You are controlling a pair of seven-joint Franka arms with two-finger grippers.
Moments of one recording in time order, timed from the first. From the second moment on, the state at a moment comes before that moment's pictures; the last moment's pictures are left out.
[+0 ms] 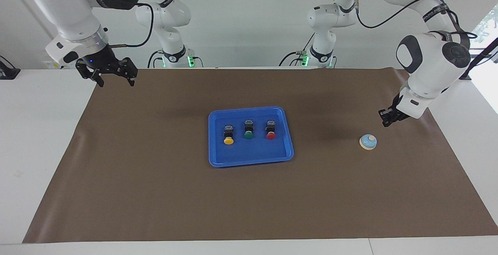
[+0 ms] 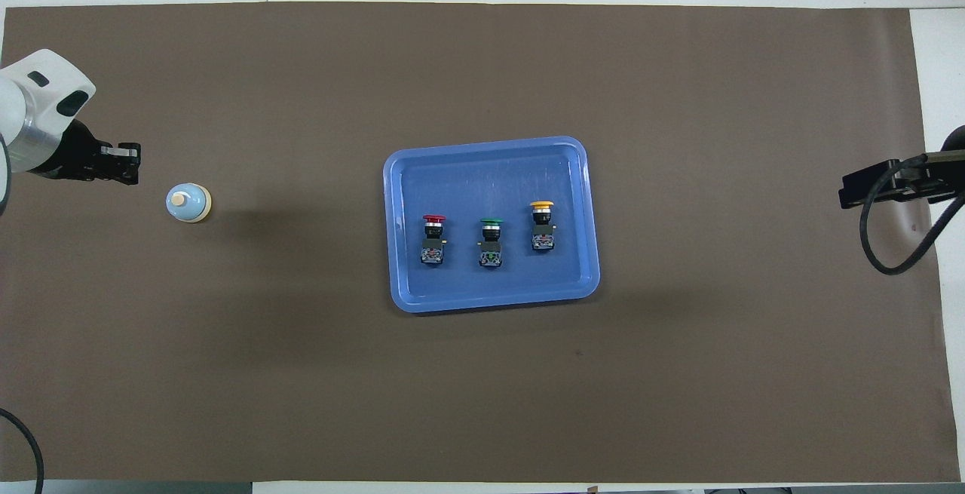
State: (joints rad) left arm 0.03 0.21 0.00 -1.77 0.01 1.94 0.00; right arm 0.00 -0.02 -0.04 -1.65 -0.03 1.57 -0.07
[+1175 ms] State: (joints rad) left arm 0.03 0.25 0.00 -1.94 0.01 2.18 0.00; right arm 0.00 -0.02 -0.04 -1.65 -0.03 1.57 -0.07
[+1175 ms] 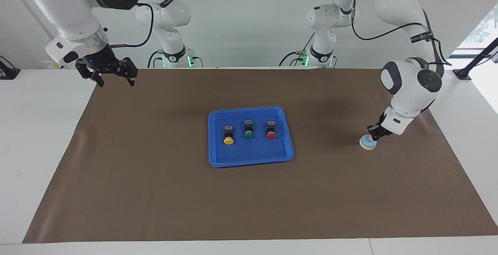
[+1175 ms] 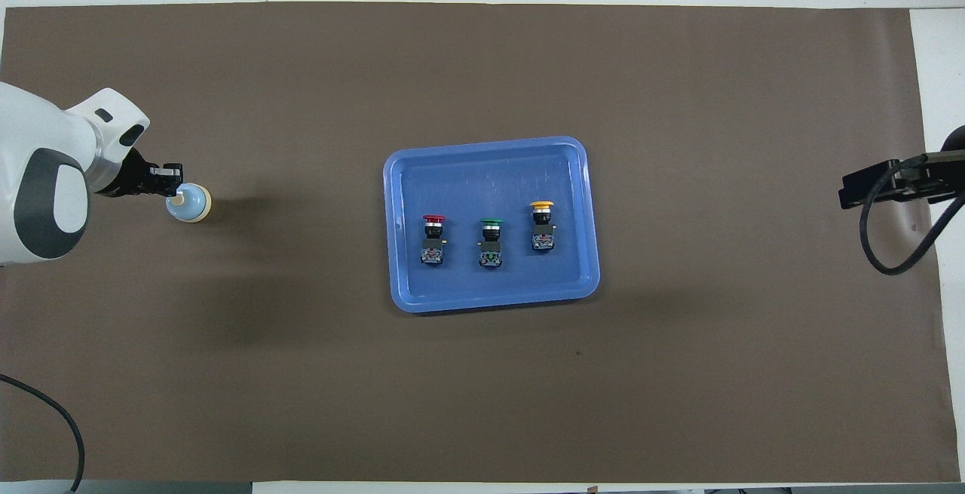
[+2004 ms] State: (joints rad) left arm 0.03 0.24 0.00 -1.89 0.01 2.07 0.03; right arm 0.00 -0.02 -0.04 -1.65 -0.03 1.57 -0.07
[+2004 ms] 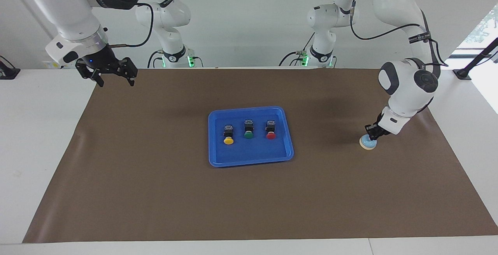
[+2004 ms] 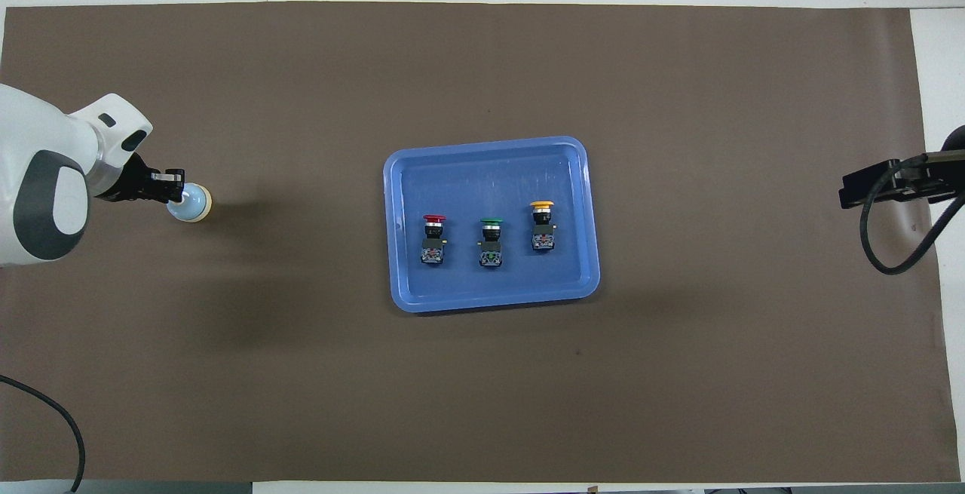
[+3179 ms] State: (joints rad) left arm 0.02 0.00 -0.03 -1.70 0.01 1.60 0.03; right arm 0.00 -0.02 -0.04 -1.65 -0.03 1.57 -0.07
